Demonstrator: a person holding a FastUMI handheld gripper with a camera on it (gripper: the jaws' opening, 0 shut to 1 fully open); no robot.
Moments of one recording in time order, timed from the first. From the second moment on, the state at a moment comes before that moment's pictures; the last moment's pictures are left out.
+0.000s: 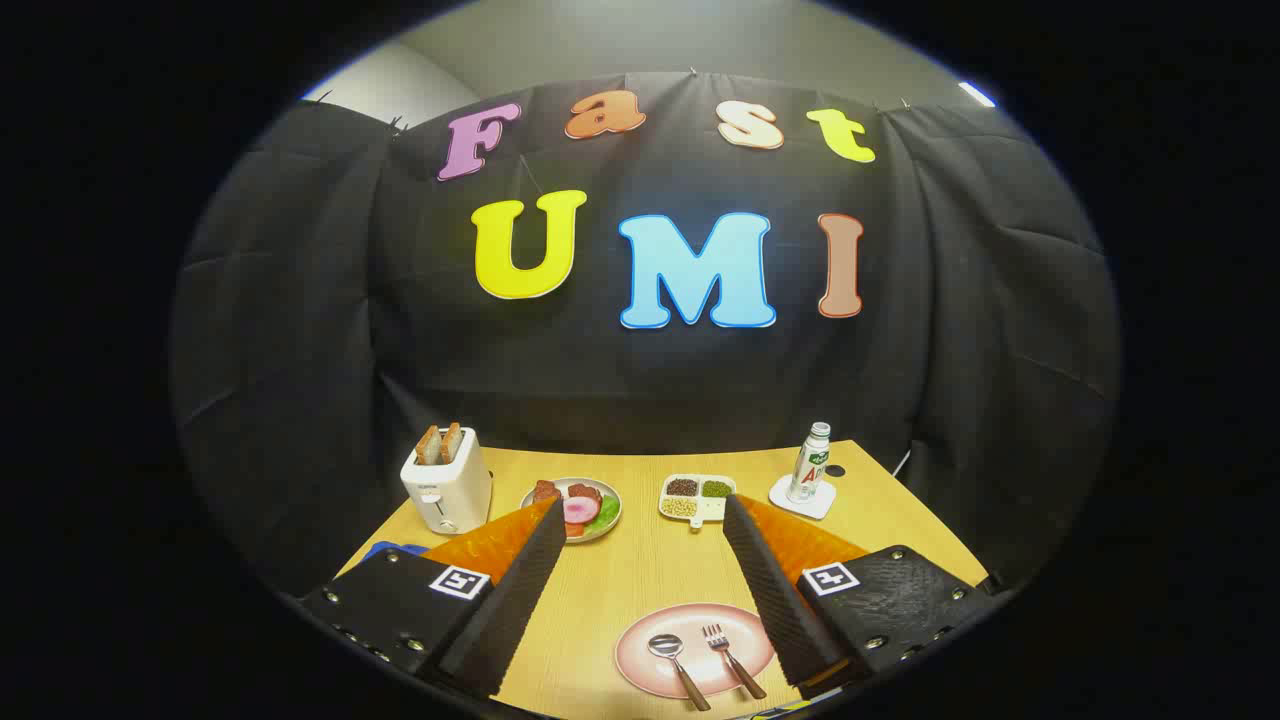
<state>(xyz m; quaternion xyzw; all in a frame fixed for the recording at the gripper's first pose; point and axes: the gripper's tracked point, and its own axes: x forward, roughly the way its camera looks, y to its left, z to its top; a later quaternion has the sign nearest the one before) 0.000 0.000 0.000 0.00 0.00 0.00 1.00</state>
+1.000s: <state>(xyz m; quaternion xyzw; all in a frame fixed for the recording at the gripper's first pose) 0.030 -0.024 -0.049 -0.03 0.09 -0.03 0.99</state>
